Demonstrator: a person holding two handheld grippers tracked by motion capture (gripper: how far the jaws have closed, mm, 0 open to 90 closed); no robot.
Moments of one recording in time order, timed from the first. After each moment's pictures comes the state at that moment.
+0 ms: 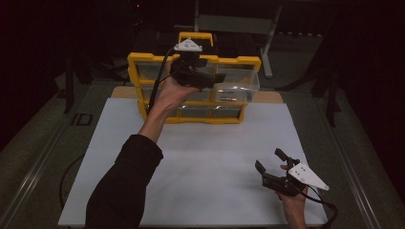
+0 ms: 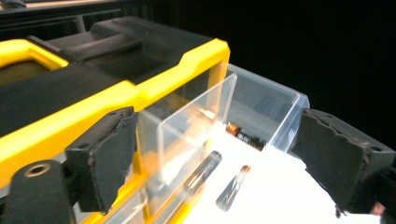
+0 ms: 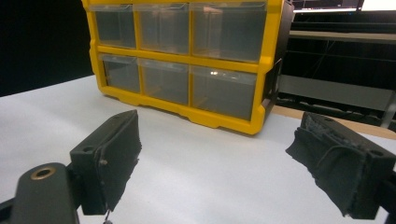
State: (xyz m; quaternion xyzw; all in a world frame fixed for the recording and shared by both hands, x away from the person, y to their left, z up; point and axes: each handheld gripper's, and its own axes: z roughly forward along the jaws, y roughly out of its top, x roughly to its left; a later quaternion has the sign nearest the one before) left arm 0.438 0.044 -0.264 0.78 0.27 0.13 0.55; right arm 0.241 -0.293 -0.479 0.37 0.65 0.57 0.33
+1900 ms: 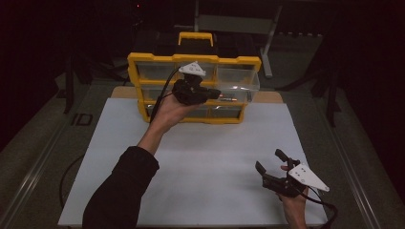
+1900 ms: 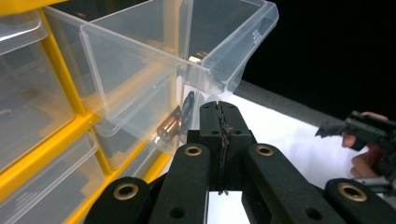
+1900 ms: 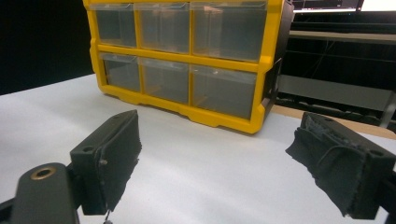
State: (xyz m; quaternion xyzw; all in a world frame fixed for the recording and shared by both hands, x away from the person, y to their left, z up) left arm 0.422 0.036 -0.306 0.82 0.23 0.07 0.52; right arm 0.239 -0.293 -0.479 0.37 0.65 0.57 0.33
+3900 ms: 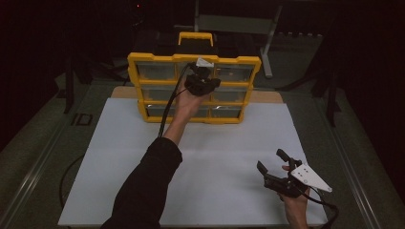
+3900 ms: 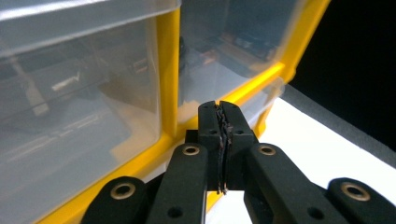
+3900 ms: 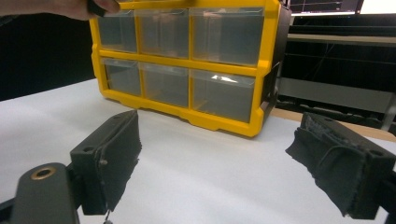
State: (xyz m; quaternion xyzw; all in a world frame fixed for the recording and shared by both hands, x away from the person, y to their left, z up) left arm 0.475 0.009 -0.337 0.79 0.34 0.16 0.48; right arm 0.237 -0.297 -0.477 0.37 0.65 0.58 0.33
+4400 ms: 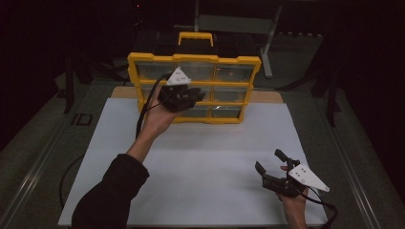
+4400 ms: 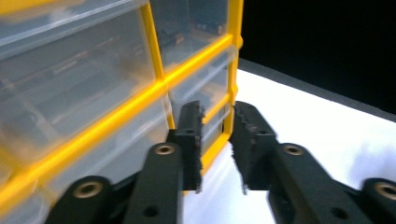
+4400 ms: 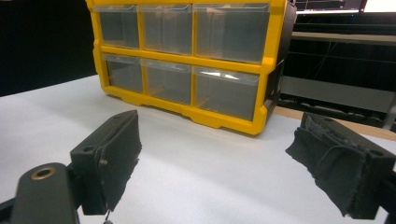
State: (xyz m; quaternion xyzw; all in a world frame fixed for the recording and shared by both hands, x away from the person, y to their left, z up) left arm 0.397 0.077 -0.326 0.81 0.26 0.19 0.49; right arm 0.238 -0.293 -0.479 0.37 0.65 0.57 0.33
